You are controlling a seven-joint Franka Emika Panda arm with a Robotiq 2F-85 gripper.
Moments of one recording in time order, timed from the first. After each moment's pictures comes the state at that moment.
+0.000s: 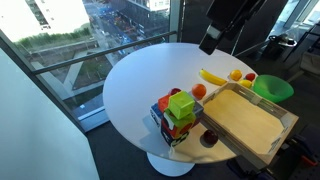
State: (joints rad) arm 0.21 -0.42 0.22 -2.25 0.19 2.09 0.12
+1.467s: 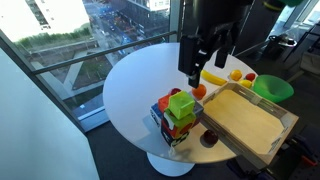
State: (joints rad) arm 0.21 -0.10 0.26 -2.01 0.01 1.80 0.35
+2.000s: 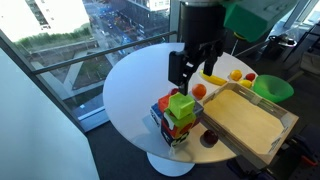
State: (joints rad) arm 0.22 -0.03 0.26 -2.02 -0.01 1.88 0.35
